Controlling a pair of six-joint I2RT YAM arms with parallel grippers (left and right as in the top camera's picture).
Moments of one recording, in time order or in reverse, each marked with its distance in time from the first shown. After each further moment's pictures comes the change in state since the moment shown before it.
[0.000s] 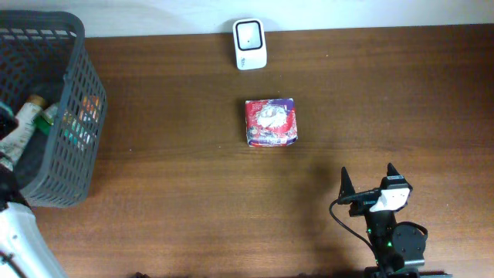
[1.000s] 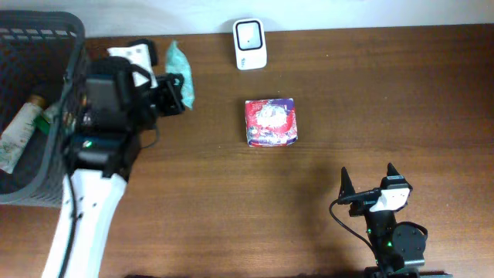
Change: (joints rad) left arm -0.826 0.077 0.000 -0.113 0.019 -0.196; right arm 0.000 0.000 0.000 0.000 0.000 0.001
